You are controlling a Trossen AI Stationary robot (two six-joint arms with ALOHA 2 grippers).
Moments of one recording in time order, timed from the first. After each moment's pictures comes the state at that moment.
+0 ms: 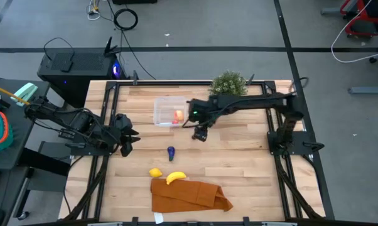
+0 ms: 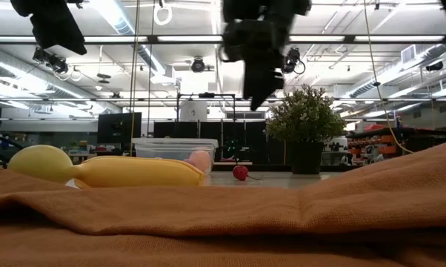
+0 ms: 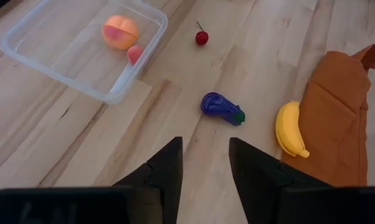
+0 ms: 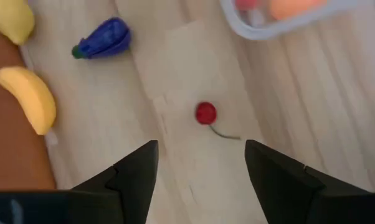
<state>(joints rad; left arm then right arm) -0.38 0.79 0.85 -0.92 -0.43 -0.75 -0.10 1.81 1.53 -0.92 -0.11 0.29</state>
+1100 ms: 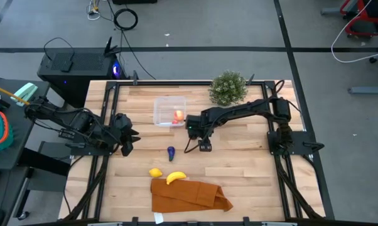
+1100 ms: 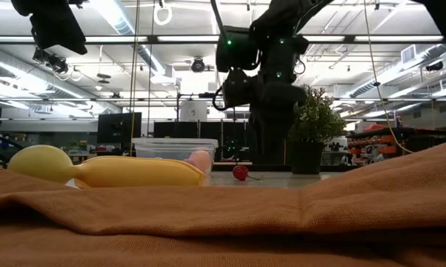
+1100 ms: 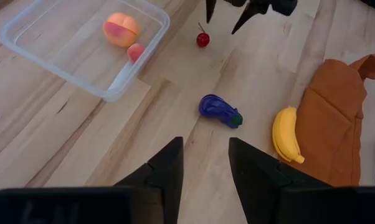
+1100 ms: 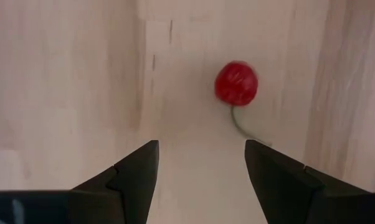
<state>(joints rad) -0.38 0.79 0.85 -0.92 -0.43 -0.80 -0.07 1.98 1.42 -0.81 -0.09 -0.08</state>
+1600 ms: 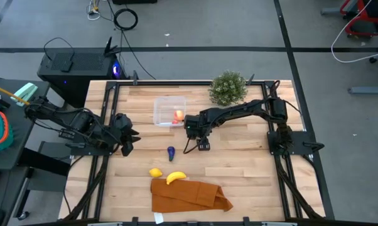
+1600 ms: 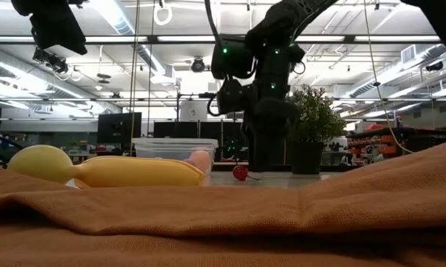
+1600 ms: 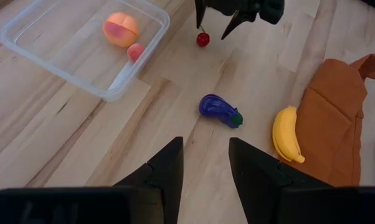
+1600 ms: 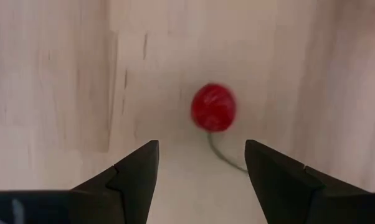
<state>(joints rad) -0.38 0.79 0.85 -0.92 -0.43 -0.80 -0.08 2.03 1.42 -0.75 -0.06 -0.13</state>
